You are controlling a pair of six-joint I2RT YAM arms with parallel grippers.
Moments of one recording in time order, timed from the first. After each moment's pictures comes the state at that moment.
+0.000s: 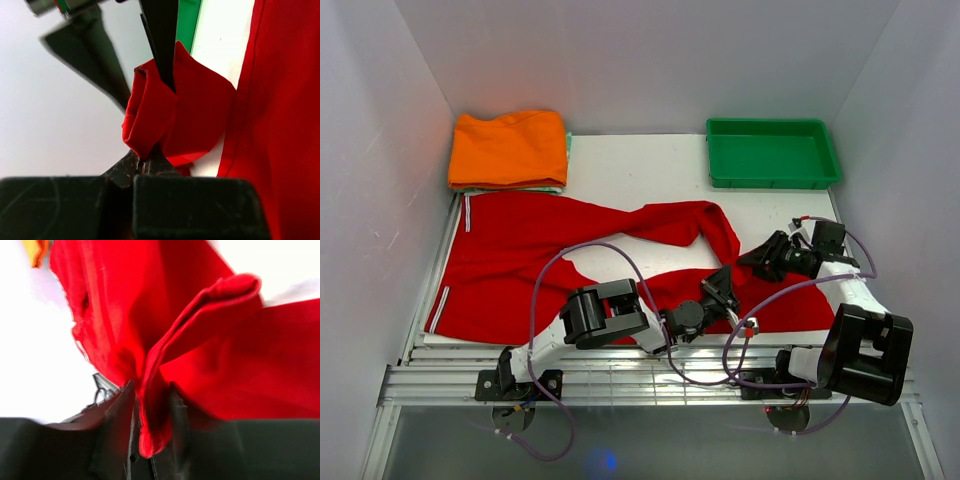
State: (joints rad) left arm -1.31 2.30 1.05 1.37 -0.45 1.39; right arm -0.23 1.24 0.61 -0.35 -0.88 0.51
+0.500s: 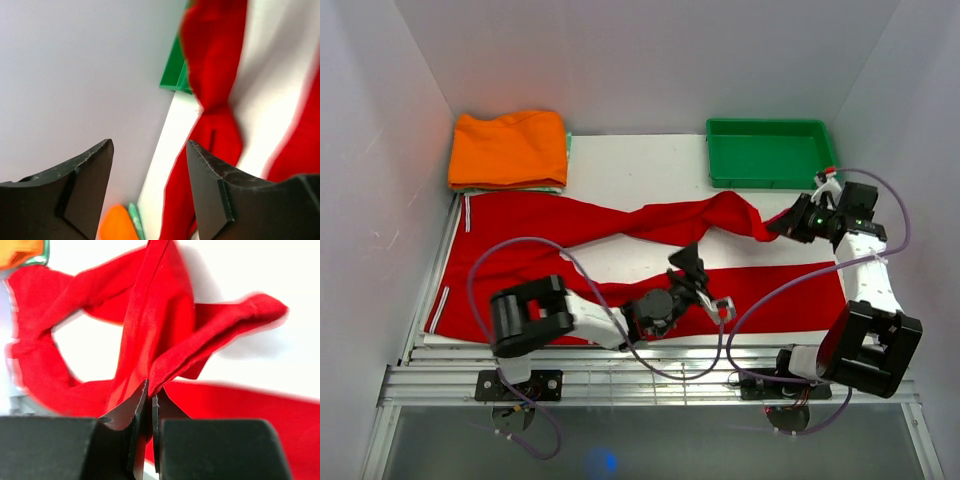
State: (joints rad) left arm -1.31 1.93 0.78 1.25 -0.55 1.31; right arm -0.27 1.28 0.91 -0.49 -0.75 0.22
